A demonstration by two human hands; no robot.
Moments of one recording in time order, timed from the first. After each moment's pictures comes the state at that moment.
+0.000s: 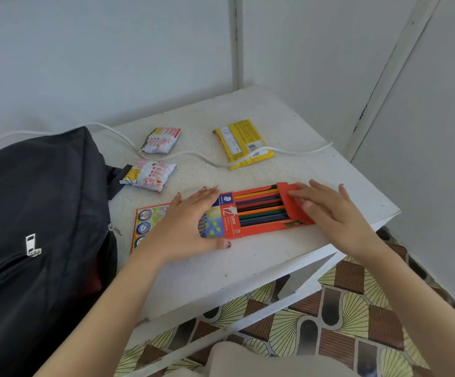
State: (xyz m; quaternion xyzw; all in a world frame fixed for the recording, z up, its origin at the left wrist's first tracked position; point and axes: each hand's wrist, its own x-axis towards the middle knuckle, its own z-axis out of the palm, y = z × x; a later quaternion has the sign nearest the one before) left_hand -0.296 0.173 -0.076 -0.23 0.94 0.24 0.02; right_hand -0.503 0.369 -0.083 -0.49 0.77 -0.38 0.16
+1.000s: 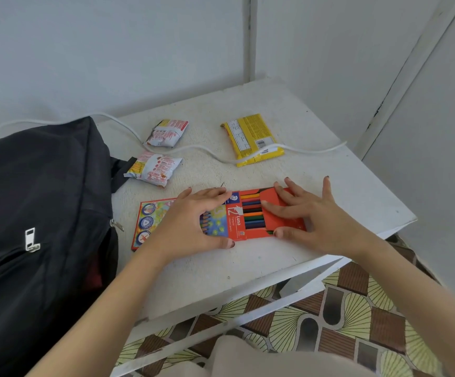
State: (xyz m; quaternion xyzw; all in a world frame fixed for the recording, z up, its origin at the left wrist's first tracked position) left_hand -0.295 0.173 -0.078 -0.22 0.93 0.30 -0.06; right_hand -0.507 0.336 -0.088 -0.66 0.72 -0.15 0.16
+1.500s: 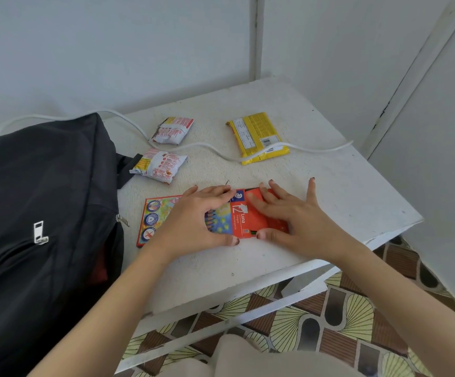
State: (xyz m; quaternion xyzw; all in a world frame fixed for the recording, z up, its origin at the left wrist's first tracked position) left_hand -0.296 0.173 -0.081 -0.22 0.93 0.29 -0.07; right_hand -0.479 0.319 -0.090 -0.67 0.71 -0.15 0.14
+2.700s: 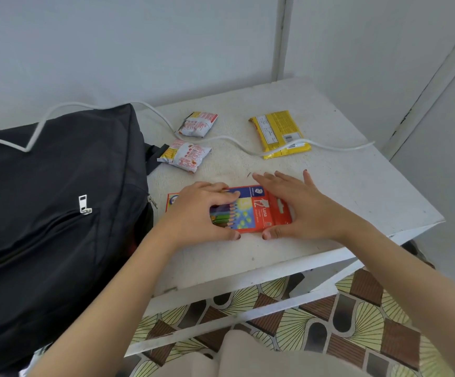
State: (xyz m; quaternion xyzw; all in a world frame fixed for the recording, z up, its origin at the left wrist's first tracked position) left_hand -0.262 0.174 -0.064 -0.26 0.94 0.22 -0.04; right_hand -0.463 0.299 -0.071 -0.67 0.70 -0.14 0.20
